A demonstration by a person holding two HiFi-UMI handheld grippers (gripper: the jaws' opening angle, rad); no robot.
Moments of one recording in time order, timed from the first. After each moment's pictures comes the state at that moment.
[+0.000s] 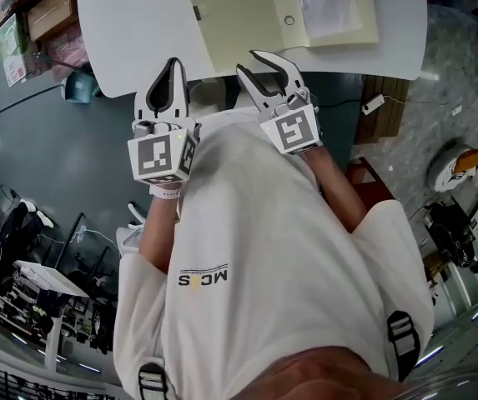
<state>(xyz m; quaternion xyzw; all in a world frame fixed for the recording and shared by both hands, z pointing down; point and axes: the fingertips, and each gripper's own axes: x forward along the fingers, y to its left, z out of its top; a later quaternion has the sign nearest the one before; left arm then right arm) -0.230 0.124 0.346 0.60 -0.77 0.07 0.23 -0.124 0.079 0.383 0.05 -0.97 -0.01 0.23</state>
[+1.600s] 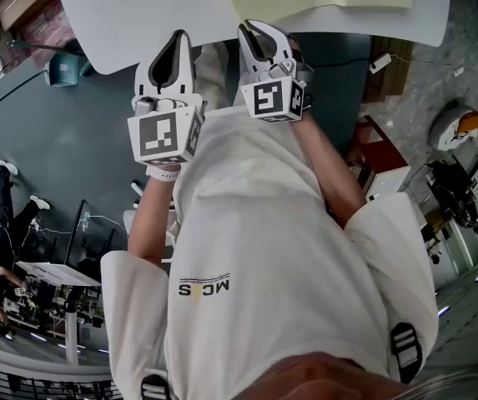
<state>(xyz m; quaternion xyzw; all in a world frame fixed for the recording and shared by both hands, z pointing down) -0.248 0.170 0.420 0.64 -0.72 0.07 0.27 -0.154 0.129 0.498 0.14 -0.92 -0.09 0.35</state>
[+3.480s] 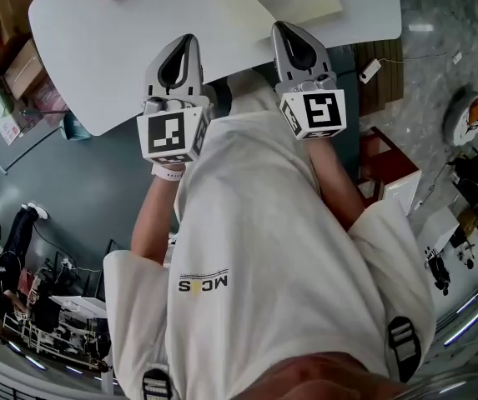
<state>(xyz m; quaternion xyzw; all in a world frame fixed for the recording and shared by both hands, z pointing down) -0.136 -0.002 0.359 0.72 -0.66 0.08 0.20 -0.006 -0.062 0.362 0.34 -0.92 0.09 0.15</state>
